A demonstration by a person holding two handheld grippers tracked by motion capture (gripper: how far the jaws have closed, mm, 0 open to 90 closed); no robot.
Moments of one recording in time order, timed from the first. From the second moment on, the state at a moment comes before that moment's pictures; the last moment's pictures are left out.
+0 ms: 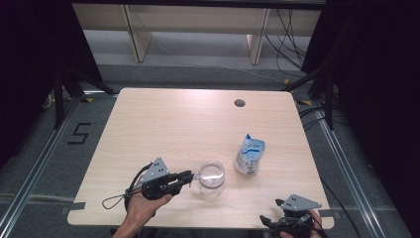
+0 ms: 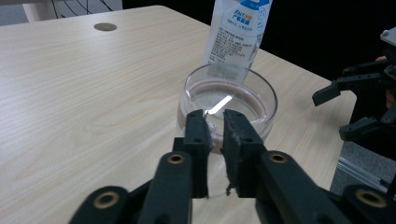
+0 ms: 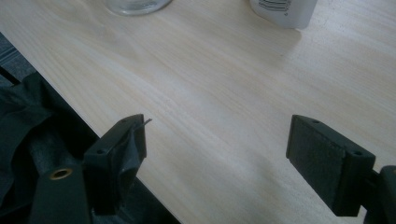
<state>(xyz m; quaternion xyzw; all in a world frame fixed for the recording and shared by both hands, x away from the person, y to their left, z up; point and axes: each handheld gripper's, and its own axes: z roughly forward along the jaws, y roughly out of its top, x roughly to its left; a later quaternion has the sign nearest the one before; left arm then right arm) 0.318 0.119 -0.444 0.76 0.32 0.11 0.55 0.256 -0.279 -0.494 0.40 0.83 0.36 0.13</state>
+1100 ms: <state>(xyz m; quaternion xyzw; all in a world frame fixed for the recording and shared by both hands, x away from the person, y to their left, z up) 0.332 0.108 -0.448 0.77 0.32 0.13 0.53 0.280 -0.257 -0.480 0.35 0.82 0.41 0.18</state>
